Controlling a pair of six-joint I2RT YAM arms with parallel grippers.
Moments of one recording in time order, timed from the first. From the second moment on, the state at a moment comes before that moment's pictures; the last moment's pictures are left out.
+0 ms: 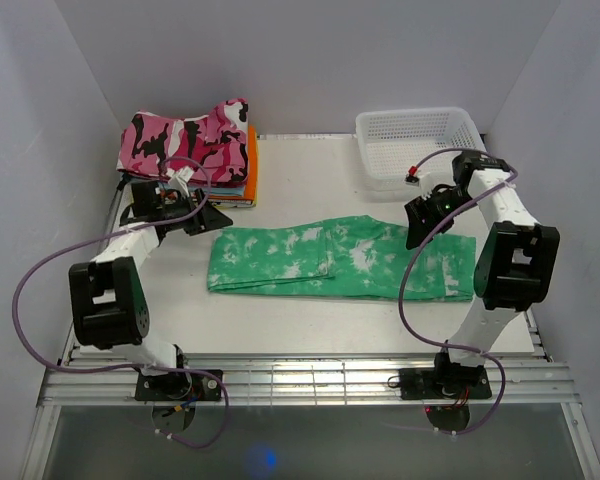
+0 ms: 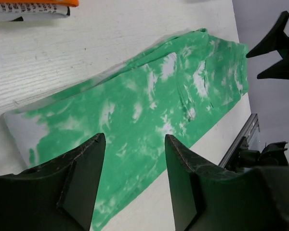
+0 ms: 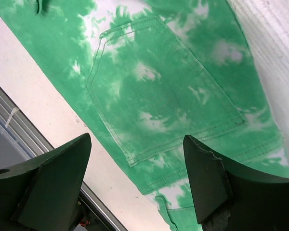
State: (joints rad) left arm 0.14 1.53 0.96 -0.17 0.94 -0.20; right arm -0.07 1.82 1.48 -1.19 -0.61 -0.78
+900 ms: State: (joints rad) left arm 0.15 1.42 1.17 -0.26 0.51 -0.02; right arm -0.18 1.56 1.44 -1.04 -0.52 -0.74
